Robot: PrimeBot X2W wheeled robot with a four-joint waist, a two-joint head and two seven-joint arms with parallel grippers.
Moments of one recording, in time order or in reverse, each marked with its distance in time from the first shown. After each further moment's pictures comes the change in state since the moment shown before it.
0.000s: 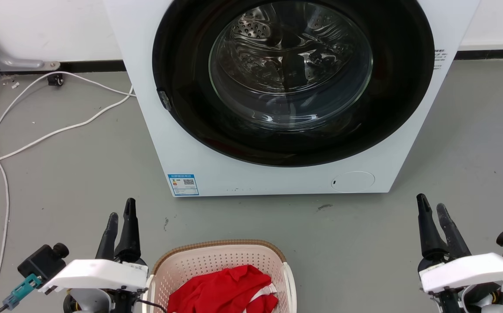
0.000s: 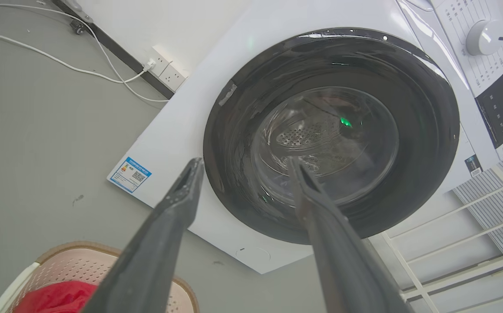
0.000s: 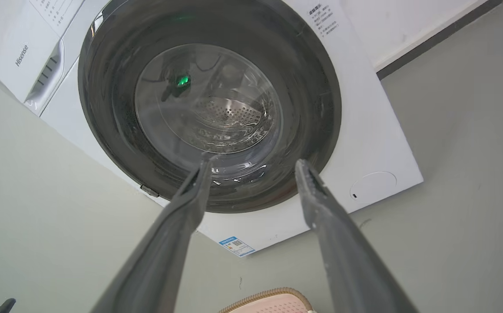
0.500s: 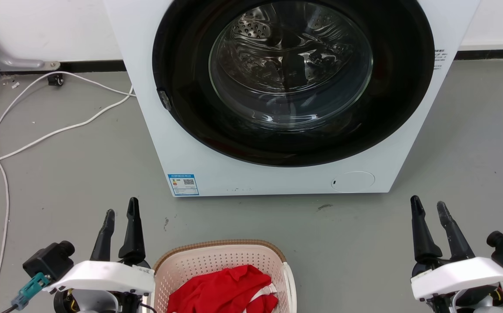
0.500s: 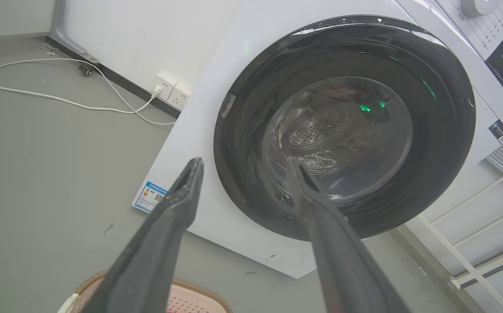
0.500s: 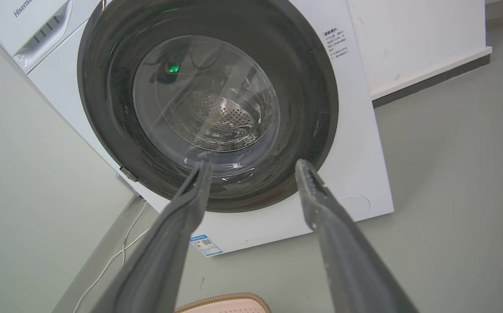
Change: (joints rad) left arm 0.011 0.000 -0.012 -0.021 0.175 0.004 -0.042; right arm 0.016 0.000 0.018 -0.024 -0.195 0.000 -0.044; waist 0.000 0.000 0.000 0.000
